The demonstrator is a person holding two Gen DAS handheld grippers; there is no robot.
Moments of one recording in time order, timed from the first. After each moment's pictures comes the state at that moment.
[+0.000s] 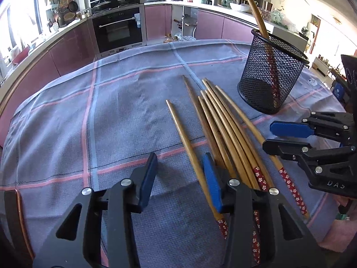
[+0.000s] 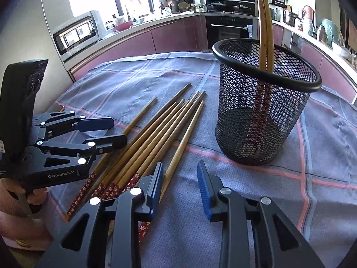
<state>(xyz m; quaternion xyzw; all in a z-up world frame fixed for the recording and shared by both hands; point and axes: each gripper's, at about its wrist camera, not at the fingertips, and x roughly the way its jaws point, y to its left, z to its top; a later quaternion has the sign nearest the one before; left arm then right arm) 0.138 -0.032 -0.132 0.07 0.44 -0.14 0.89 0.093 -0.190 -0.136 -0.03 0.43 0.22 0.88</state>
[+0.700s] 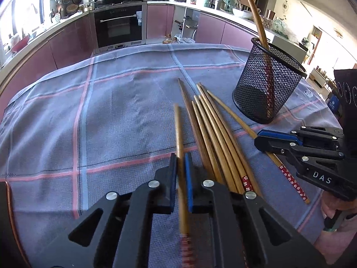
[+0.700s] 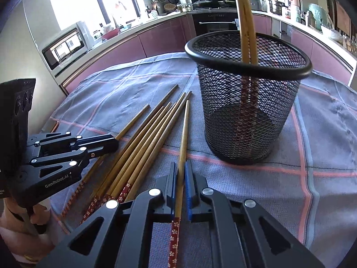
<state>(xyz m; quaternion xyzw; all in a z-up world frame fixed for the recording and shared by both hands) 0.140 -0.031 -0.131 0.01 0.44 -0.15 0.89 0.103 -0.205 -0.139 0.03 0.44 0.21 0.88</state>
